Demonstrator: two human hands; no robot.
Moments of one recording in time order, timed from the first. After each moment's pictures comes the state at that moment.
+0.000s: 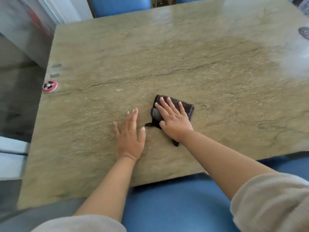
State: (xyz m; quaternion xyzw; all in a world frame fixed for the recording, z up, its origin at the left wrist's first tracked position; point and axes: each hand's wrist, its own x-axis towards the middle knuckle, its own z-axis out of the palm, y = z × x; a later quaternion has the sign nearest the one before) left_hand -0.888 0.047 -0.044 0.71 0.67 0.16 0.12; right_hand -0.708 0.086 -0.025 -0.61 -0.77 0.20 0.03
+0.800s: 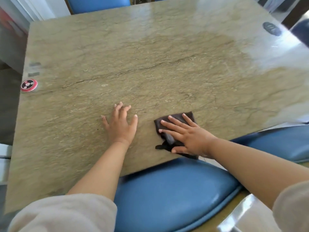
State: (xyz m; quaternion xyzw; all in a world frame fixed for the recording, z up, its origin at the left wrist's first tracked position) left_hand -0.882 0.056 -0.038 0.68 0.70 0.13 0.16; right_hand -0.621 -0.007 -0.031 -0.43 -0.90 0.07 -0.09
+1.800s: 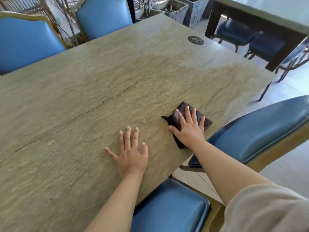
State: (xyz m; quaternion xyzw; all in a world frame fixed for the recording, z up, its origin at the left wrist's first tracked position) left_hand -0.728 0.046 -0.037 0.79 0.60 -0.05 0.10; right_hand -0.517 0.009 -0.026 -0.87 -0.47 0.18 0.03
